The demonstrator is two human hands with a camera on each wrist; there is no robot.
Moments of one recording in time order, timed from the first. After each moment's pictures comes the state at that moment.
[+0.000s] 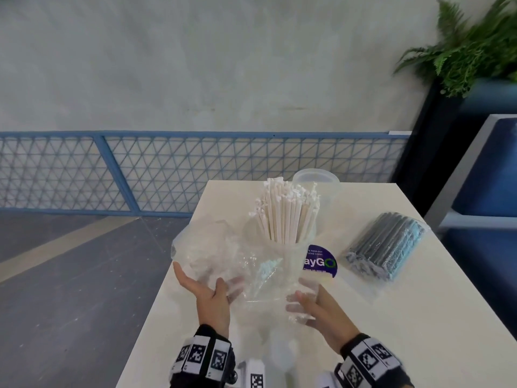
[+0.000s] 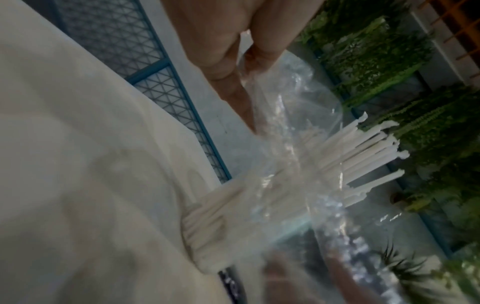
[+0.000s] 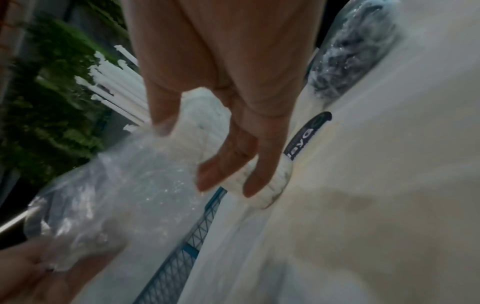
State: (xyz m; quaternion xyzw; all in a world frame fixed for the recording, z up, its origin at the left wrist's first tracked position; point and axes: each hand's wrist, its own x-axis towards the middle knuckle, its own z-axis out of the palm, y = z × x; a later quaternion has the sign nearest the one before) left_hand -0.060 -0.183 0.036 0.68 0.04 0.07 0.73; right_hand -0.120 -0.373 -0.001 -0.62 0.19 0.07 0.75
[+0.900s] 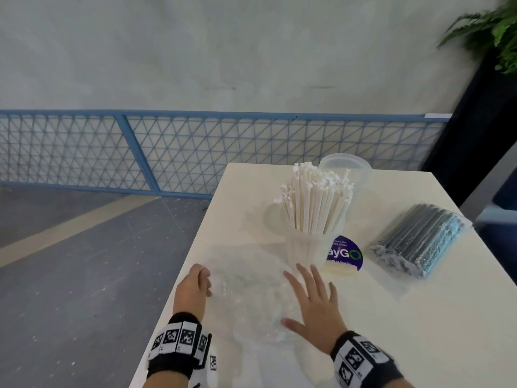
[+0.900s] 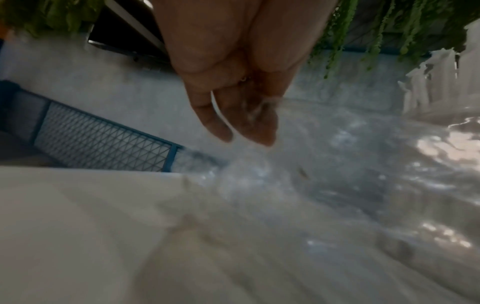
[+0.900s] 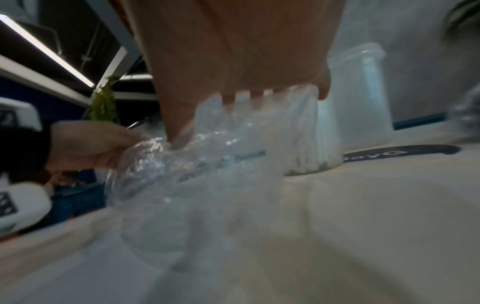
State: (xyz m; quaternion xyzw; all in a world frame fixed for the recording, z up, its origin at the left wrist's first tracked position) left_hand -0.010 -0.091 -0.025 0.89 0.04 0.01 0.46; right_hand -0.099 -0.334 -0.046 -0.99 0.00 0.00 0.11
